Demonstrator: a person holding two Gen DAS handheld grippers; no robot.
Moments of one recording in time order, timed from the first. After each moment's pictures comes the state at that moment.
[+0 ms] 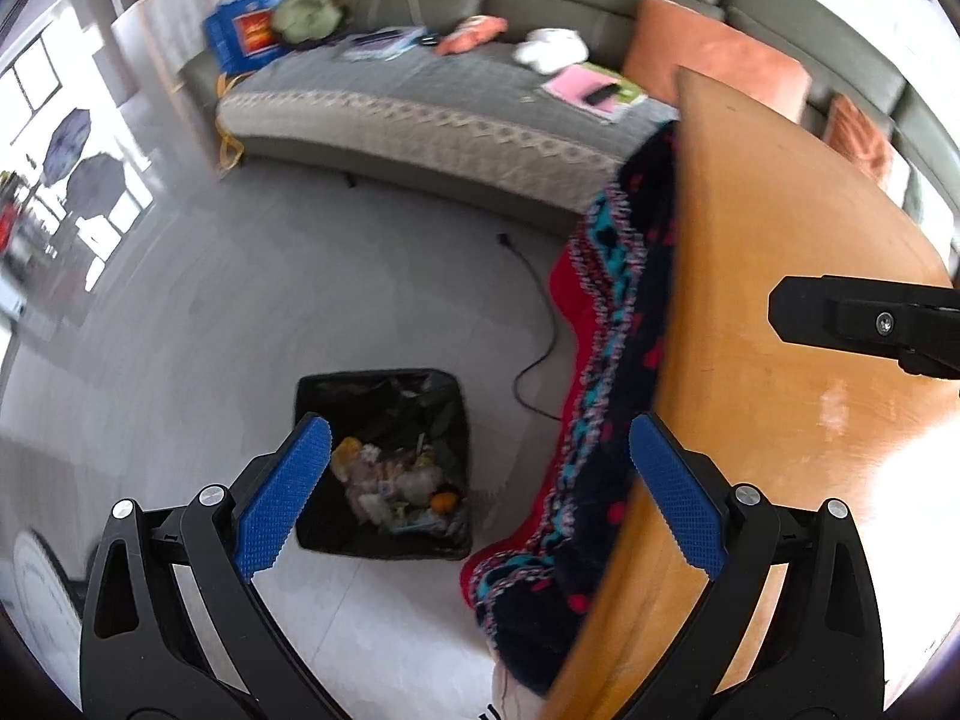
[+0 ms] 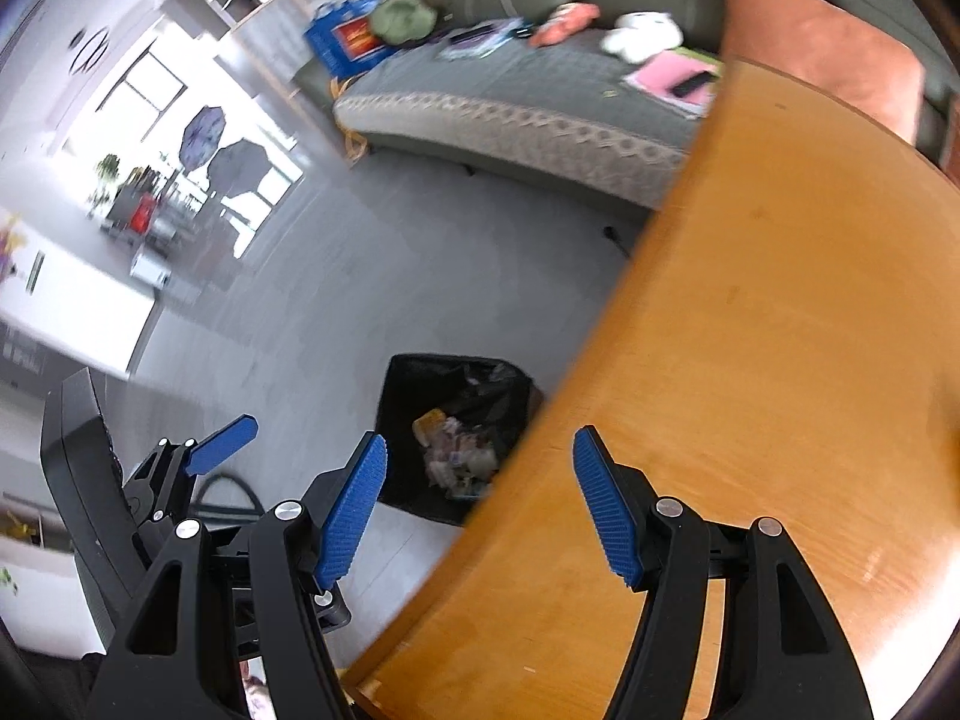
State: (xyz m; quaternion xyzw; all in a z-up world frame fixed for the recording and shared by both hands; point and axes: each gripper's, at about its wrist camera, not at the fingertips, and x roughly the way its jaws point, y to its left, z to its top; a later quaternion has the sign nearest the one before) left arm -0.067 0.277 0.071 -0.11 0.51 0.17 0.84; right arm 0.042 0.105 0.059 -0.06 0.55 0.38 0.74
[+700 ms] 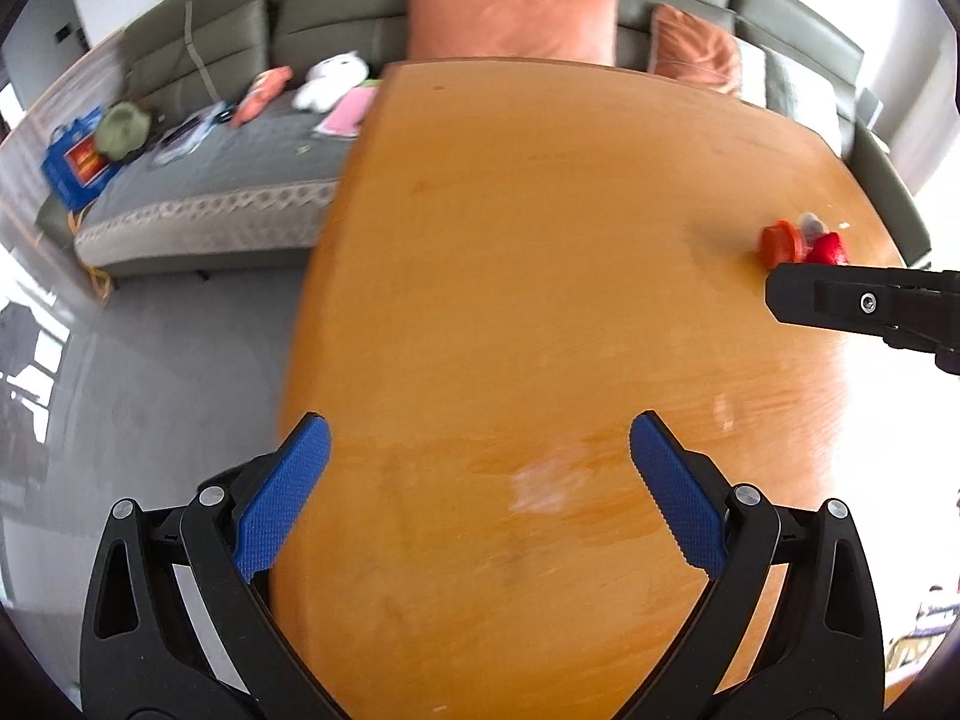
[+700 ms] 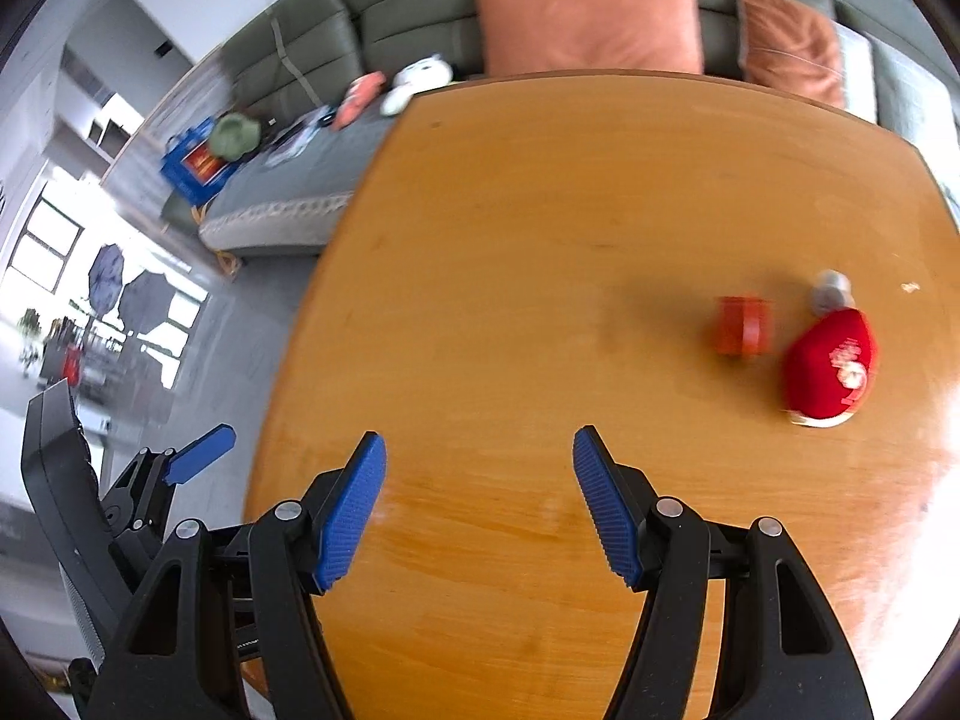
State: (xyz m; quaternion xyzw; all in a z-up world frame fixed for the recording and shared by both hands) left arm 0.049 0.089 0.079 -0.01 0.52 0.02 0.86; right arm 0.121 -0.119 0.062 0.03 0.55 0.23 0.80
